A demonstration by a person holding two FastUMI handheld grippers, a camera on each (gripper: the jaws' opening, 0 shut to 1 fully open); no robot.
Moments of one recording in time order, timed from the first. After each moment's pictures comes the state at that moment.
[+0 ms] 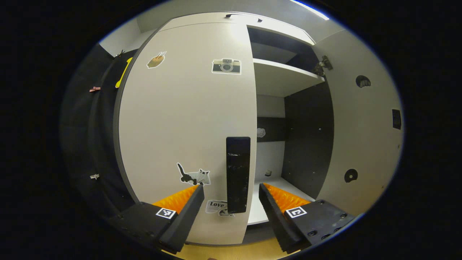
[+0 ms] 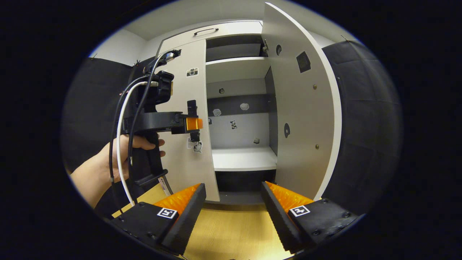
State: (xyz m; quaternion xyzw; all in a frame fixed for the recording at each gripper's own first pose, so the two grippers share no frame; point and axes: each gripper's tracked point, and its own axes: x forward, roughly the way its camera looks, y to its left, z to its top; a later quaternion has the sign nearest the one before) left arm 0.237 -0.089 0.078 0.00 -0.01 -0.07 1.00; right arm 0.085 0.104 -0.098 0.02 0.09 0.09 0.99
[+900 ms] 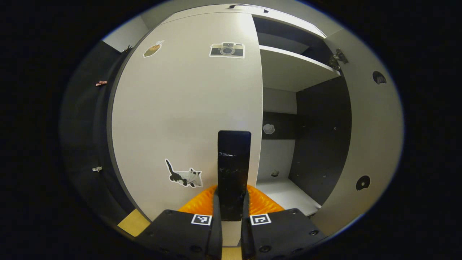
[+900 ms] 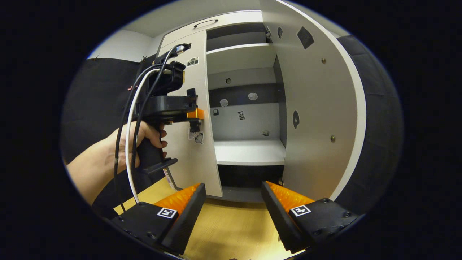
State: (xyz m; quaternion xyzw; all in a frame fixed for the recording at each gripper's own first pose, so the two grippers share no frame) left arm 0.260 -0.103 0.072 -0.03 0.01 -0.04 1.00; right arm 0.106 0.093 -0.126 0.03 0.13 0.14 0.98
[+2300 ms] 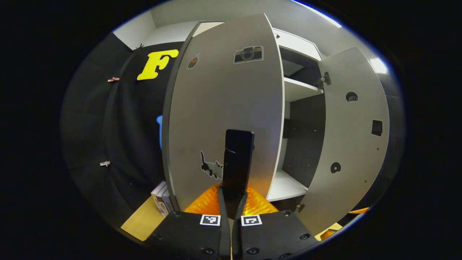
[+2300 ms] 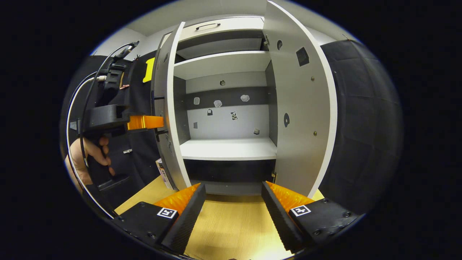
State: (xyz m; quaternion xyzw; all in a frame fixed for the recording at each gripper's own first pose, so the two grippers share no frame) left arm 0.129 -0.026 0.060 -0.04 0.00 -0.06 1.00; right arm 0.059 0.114 -0.111 0.02 0.12 0.08 0.99
